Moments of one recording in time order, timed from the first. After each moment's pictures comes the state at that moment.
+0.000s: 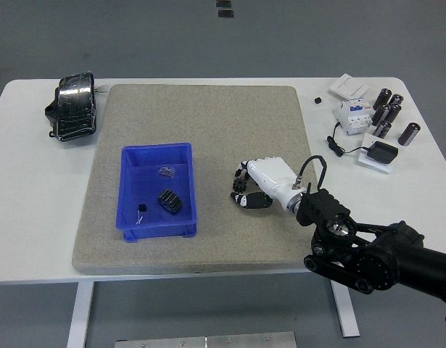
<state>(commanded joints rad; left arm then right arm) 0.03 0.30 -0.56 -0.24 0.46 0.10 0.28 0.72 -0.24 0.21 1.04 -1.81 -0.40 -0.26</state>
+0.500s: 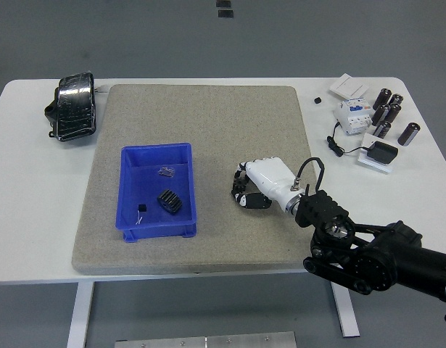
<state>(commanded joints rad) 0.03 0.30 -0.55 -0.24 0.45 0.10 0.27 0.73 -0.23 0.17 1.03 -1.83 -0.43 -0.25</state>
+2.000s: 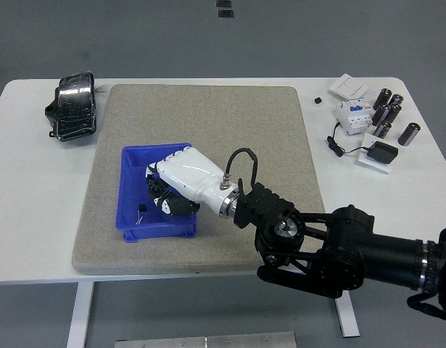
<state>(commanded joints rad) 0.03 0.30 -0.56 -0.24 0.46 0.10 0.28 0.85 -0.09 0.16 1.26 -1.98 -0.33 -0.29</state>
